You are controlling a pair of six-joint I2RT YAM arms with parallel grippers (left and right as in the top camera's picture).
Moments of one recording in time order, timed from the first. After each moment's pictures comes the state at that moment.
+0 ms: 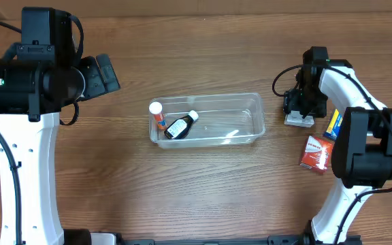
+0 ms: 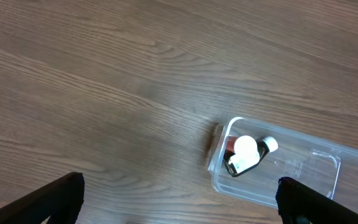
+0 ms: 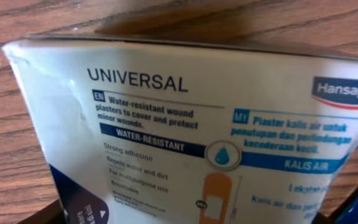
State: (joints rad) left arm -0.05 1.56 2.03 -1.54 -0.09 -0.39; right arm -0.05 2.09 1.48 -0.95 0.04 0.09
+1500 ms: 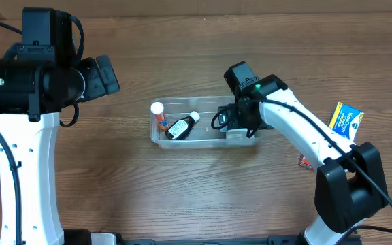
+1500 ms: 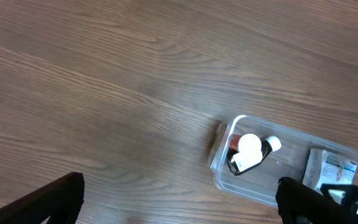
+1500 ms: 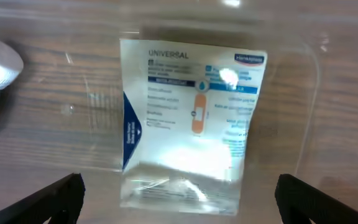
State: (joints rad) left arm -0.05 1.56 2.03 -1.55 -0.09 -0.39; right arm 0.47 1.83 1.39 -1.02 0.03 0.40
